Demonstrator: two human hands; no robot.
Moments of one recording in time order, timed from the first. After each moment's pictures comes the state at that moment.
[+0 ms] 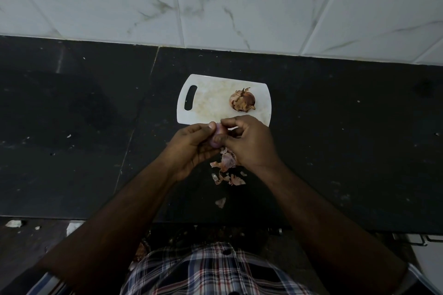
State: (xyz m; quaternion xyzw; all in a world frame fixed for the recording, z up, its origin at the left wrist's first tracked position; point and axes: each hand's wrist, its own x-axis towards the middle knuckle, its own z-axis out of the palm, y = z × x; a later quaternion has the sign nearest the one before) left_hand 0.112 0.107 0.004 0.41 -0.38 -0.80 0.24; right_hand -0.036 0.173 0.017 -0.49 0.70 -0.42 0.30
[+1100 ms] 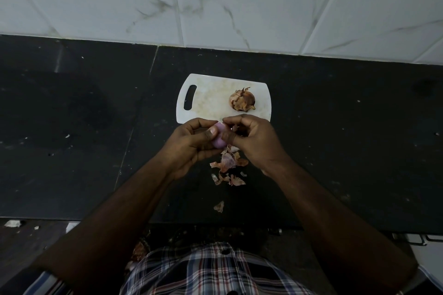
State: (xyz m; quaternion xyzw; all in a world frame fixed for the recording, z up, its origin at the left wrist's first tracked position) left_hand 0.116 0.103 0.006 0.37 -0.40 -0.80 0.25; right_hand -0.056 0.170 0.005 -0.45 0.64 -0.48 0.39
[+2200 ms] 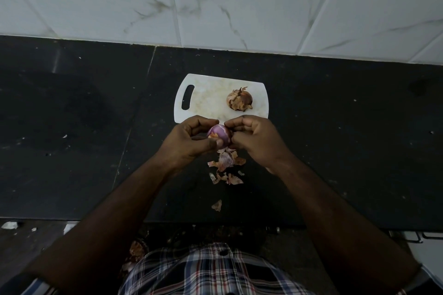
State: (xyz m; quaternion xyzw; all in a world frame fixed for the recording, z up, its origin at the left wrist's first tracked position) left_hand 0.120 0.105 0.003 0.38 -0.55 -0.70 0.25; right_hand -0.063 0.178 0.019 -0.46 0.67 -0.41 0.42
